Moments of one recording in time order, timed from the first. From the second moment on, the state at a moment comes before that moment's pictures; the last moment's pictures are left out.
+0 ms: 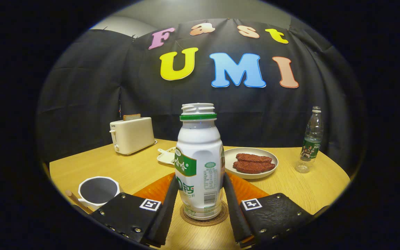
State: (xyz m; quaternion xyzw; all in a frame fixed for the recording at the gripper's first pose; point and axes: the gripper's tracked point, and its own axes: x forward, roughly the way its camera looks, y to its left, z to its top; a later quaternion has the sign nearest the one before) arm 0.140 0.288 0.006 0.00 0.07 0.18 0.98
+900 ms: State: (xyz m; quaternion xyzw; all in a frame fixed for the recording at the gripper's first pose) arm 0.138 0.290 -0.010 -0.02 0.06 0.18 0.98
